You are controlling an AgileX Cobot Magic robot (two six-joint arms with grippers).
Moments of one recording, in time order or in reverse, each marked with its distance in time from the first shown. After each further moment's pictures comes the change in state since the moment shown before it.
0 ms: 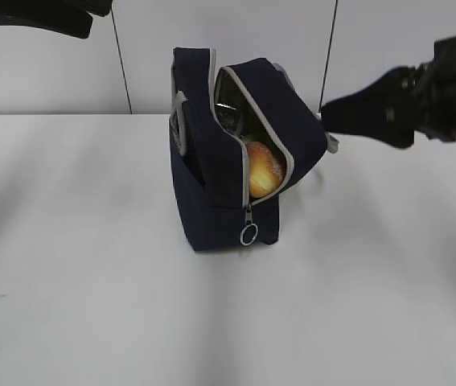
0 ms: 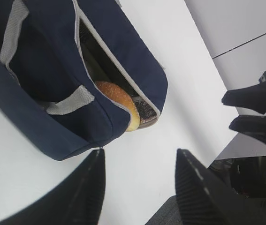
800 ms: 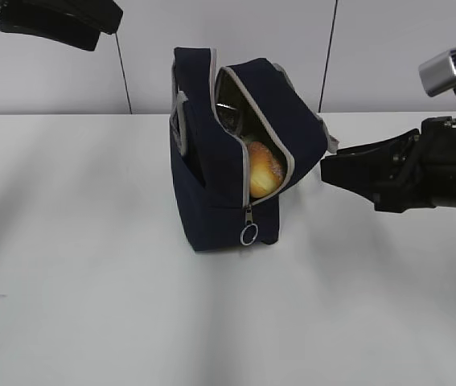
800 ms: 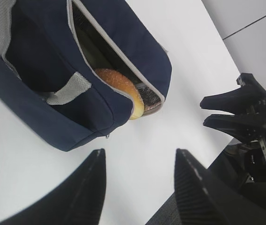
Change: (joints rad) left arm -0.053 -0.008 0.000 0.076 0.002 -0.002; right arm 0.000 0.050 0.269 0.534 -0.028 -0.658
